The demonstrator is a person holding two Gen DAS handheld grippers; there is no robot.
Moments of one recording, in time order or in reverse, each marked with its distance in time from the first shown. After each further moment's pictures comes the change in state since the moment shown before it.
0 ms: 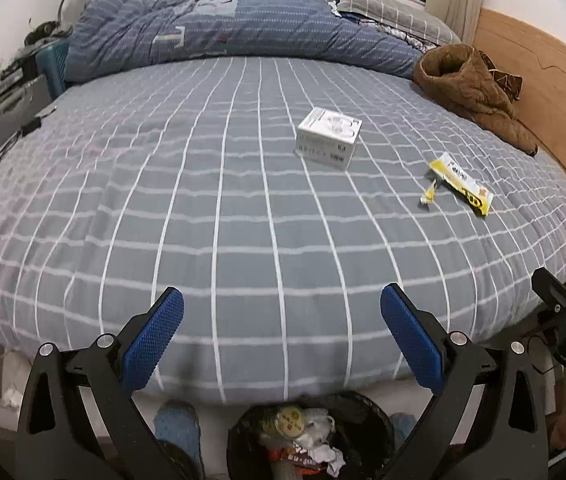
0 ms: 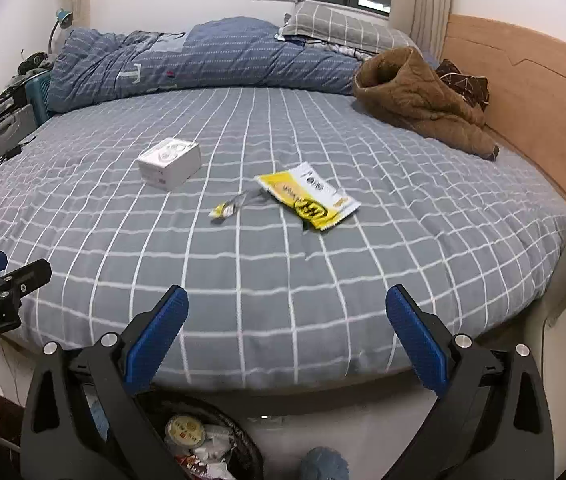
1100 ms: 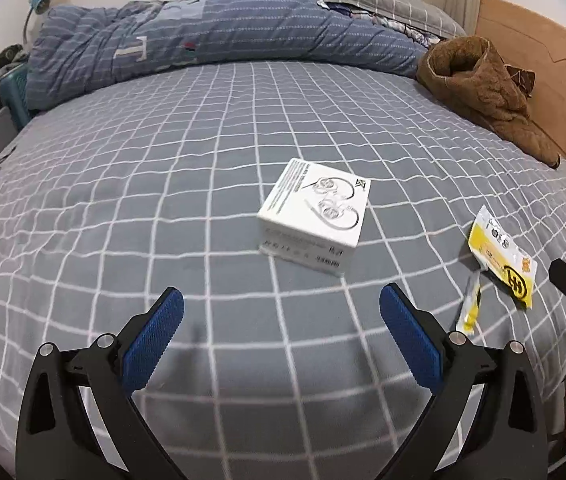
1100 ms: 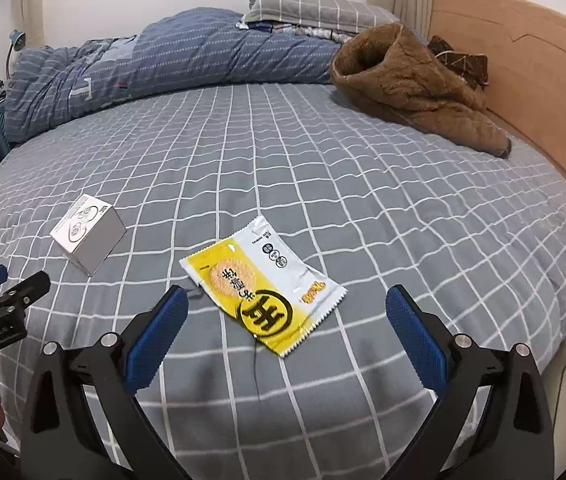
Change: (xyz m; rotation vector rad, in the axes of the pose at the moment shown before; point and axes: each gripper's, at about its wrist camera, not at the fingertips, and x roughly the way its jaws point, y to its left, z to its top) left arm 0.119 -0.036 0.109 0.060 0.013 -0.007; right arm 0.117 -0.041 0.086 0.085 0.060 -0.021
